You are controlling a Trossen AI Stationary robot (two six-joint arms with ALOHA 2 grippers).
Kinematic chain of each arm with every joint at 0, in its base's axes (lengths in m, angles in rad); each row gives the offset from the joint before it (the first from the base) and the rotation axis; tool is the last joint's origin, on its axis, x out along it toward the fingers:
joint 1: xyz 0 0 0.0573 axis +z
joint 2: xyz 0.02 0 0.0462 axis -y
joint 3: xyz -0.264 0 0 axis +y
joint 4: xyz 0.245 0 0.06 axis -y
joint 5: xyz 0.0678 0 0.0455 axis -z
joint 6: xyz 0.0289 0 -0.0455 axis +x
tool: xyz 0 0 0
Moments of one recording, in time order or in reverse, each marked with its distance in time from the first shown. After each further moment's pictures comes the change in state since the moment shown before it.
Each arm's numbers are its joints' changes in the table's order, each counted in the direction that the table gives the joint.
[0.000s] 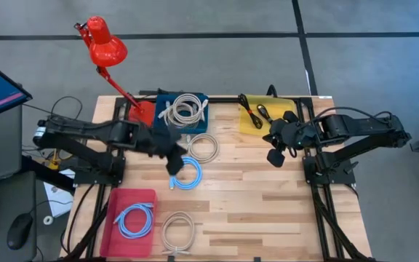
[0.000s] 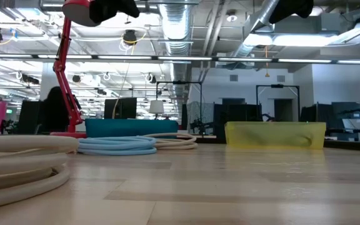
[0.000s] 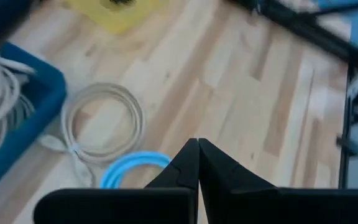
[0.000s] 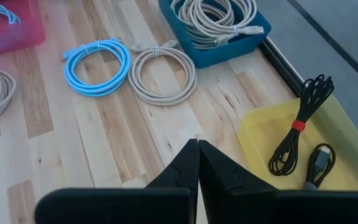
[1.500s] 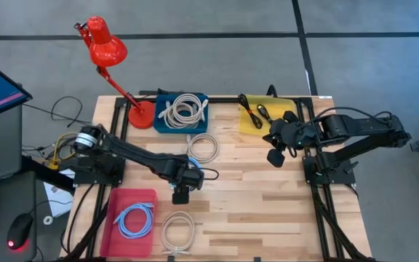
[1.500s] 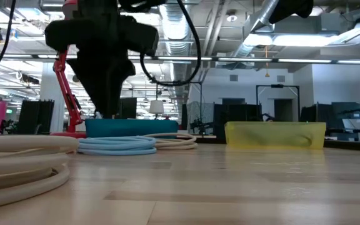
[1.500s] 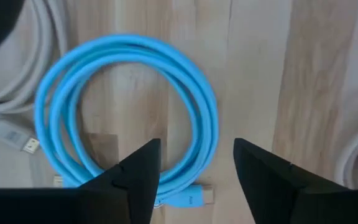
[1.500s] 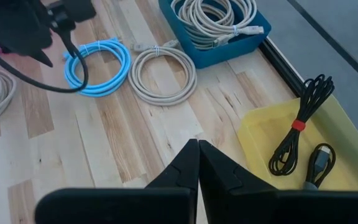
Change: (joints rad) left arm -0.134 -0.509 0.002 -0.127 0.087 0.295; right arm 0.000 0.000 0.000 0.000 -0.001 0.000
